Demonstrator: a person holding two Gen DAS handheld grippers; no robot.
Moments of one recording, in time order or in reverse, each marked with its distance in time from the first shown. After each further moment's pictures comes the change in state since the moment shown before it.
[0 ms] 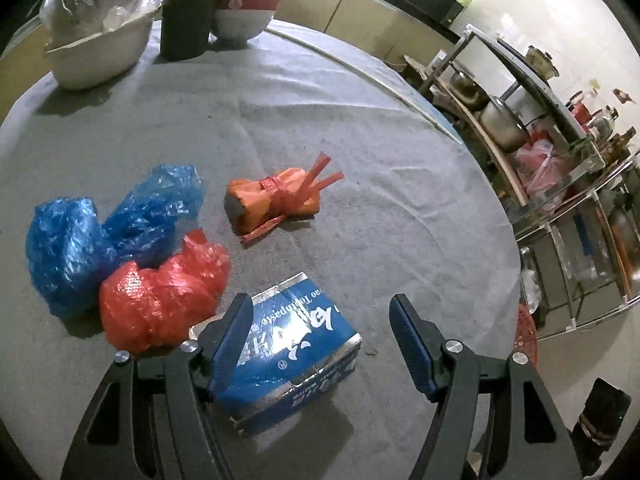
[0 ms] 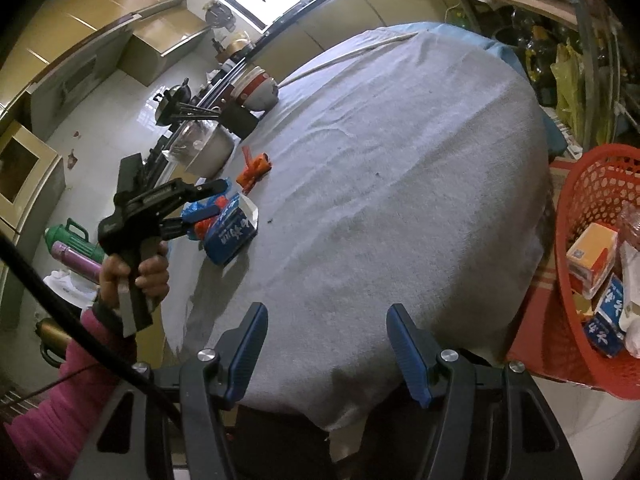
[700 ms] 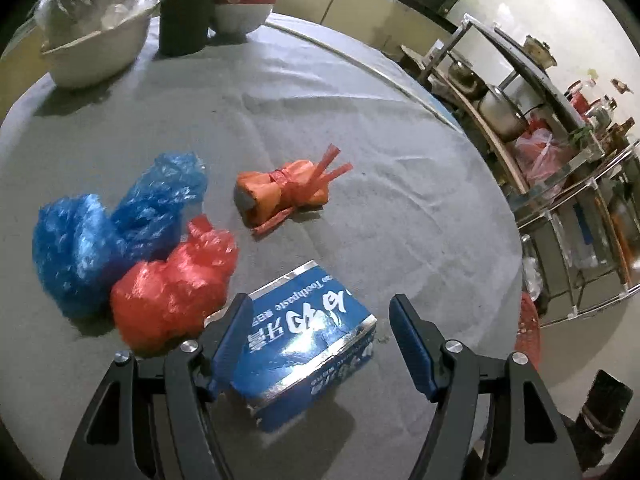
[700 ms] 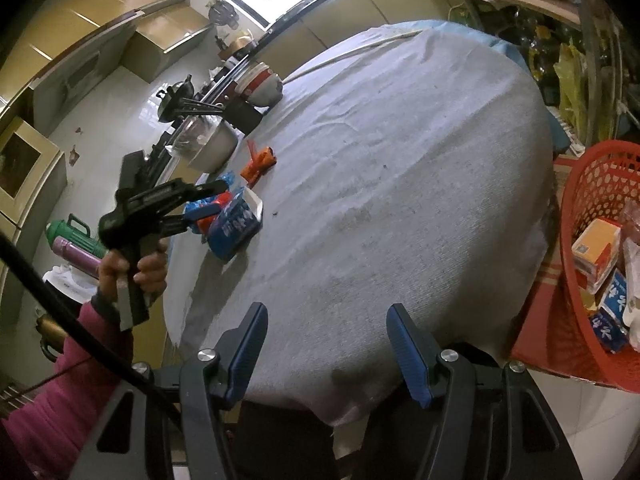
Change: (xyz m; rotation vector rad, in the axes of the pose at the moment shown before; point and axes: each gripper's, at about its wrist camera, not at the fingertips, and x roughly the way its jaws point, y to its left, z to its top) left arm -0.001 0.009 0.004 0.030 0.041 0.013; right arm 0.002 0.007 -0.007 -0.010 0.005 0.007
